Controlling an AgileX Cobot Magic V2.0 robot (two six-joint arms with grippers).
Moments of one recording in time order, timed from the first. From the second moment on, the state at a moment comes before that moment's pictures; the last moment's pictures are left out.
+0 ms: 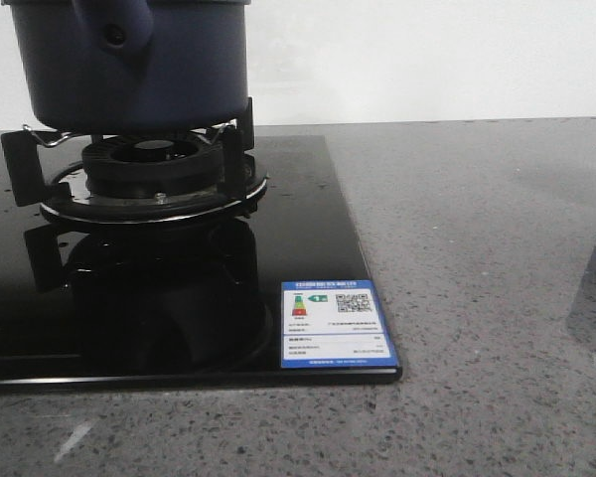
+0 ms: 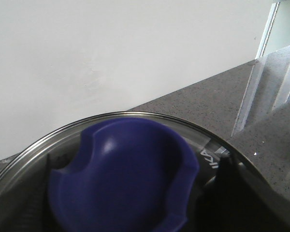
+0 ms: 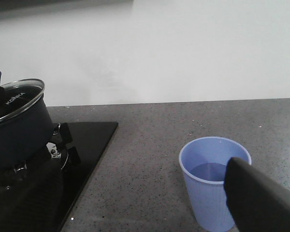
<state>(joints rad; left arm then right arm) -0.32 1.45 -1.06 -1.82 0.34 1.90 0.05 0.34 -0.63 0.32 0.49 -0.16</state>
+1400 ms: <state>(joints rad) -0.32 1.08 -1.09 -1.80 0.24 1.92 0.05 0.66 -0.34 -0.03 -0.10 0.04</state>
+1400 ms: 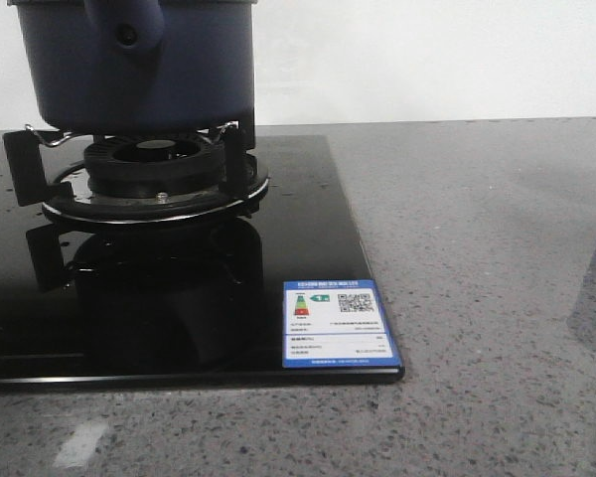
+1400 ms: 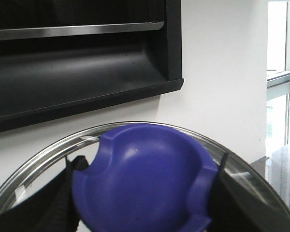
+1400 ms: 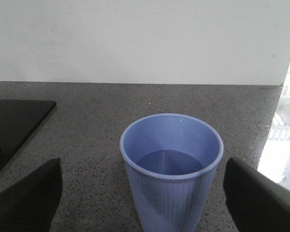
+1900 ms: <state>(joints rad) -0.32 1.08 -1.09 -1.80 0.25 1.92 0.05 0.88 -0.34 -0.03 -0.27 0.04</state>
